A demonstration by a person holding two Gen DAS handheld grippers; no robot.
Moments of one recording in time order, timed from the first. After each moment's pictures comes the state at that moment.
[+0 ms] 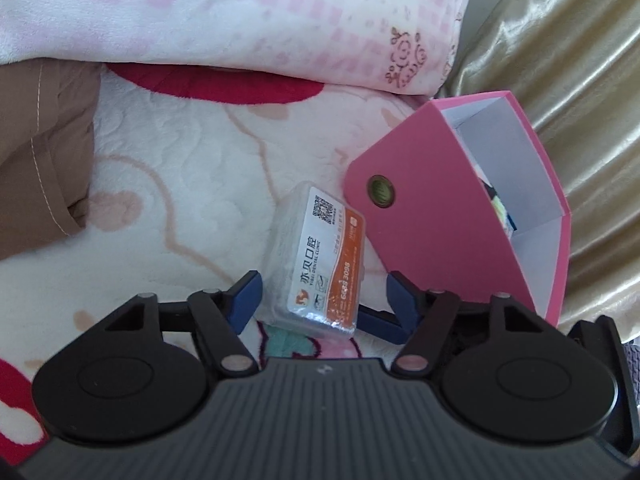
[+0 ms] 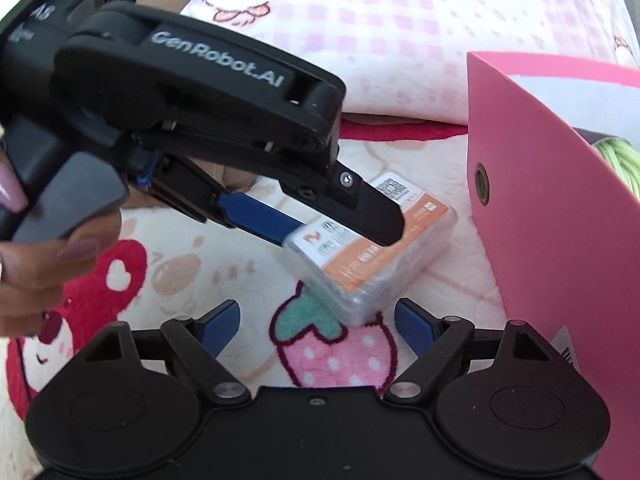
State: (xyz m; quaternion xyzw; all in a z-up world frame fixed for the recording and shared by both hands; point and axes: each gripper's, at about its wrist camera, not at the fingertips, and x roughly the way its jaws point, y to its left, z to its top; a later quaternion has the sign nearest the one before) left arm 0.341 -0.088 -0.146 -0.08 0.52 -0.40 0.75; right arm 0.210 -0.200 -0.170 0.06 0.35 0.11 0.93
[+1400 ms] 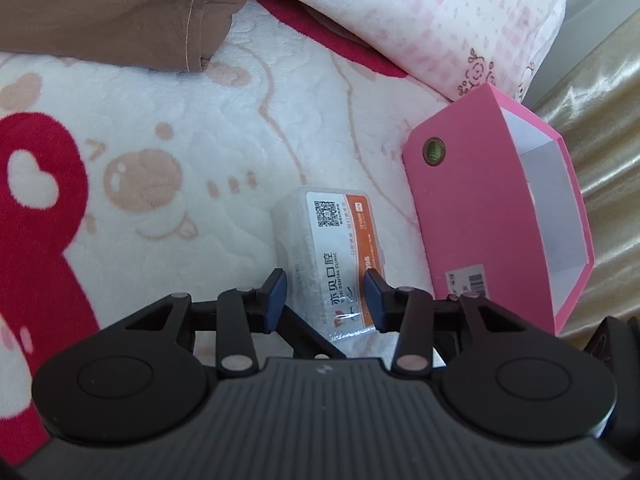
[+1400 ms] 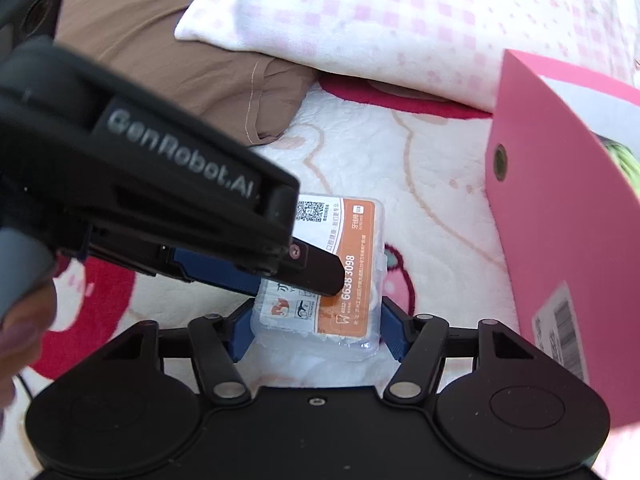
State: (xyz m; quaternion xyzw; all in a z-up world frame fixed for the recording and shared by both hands) left arm 0.262 -0.045 -0.154 -0.18 0.53 -0.25 0.79; right arm 0.184 -0.169 -0.162 0.01 0.41 0.11 0.91
